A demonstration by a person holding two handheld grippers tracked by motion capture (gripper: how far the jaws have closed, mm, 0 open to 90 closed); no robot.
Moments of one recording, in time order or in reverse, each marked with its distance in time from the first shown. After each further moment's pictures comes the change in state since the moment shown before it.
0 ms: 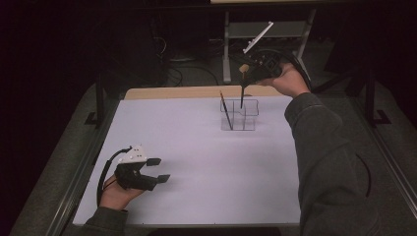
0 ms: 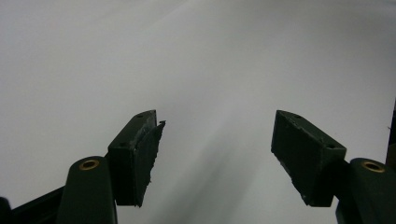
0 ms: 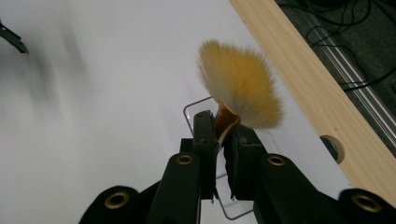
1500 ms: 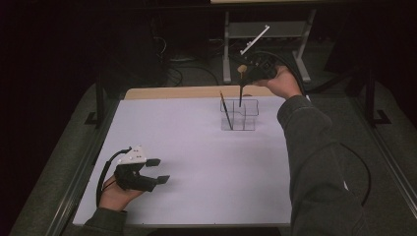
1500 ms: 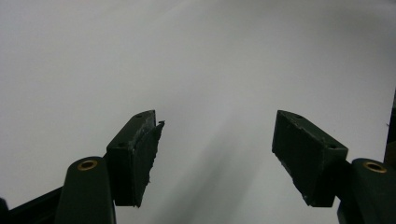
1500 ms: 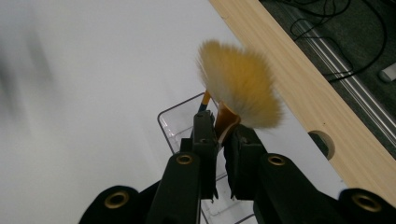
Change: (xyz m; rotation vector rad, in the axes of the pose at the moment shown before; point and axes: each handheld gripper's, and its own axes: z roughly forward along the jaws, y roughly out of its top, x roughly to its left) left arm -0.002 -0.002 0.000 -0.008 -0.003 -0.013; right arm -0.012 -0.001 0.019 0.005 -0.055 0.066
